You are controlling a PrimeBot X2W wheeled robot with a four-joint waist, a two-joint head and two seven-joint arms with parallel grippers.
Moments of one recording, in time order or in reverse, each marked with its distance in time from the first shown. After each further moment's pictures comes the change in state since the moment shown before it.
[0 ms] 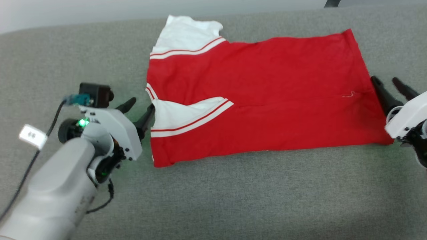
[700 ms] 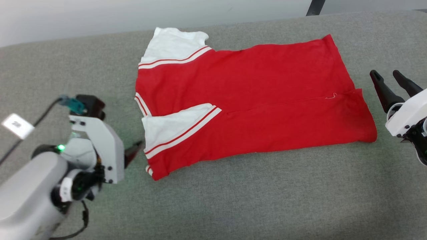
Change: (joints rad) left arm 0.122 0.271 -0.018 -0.504 -0.134 0.326 0.549; right arm -0.008 -0.029 0.042 -0.042 0.005 0.000 -0.027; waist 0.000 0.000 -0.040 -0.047
